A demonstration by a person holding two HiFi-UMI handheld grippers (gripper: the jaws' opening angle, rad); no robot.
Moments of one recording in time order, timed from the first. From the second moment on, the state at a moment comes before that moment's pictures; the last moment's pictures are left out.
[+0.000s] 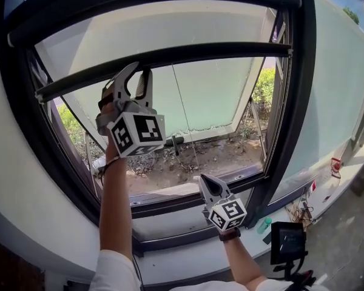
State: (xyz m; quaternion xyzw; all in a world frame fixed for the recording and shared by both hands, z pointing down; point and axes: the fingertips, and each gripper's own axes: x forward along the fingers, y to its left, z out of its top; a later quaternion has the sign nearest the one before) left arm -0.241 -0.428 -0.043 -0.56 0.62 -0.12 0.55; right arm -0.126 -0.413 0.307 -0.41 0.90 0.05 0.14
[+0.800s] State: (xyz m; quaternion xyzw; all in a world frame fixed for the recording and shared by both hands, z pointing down) left arm -0.245 -0.426 -0.139 -0.58 0.59 -0.07 0.56; right arm -0.168 -0.396 0.214 -0.35 0.91 0.12 0.19
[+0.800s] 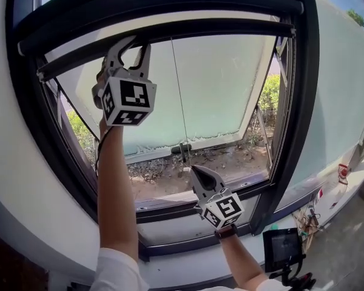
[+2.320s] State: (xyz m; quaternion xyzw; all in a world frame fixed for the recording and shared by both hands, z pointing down) left arm -0.215 -0.379 0.320 -0.72 0.69 0.04 0.06; right arm -0.110 -0.391 0.316 -0.40 0.91 0.02 0.14
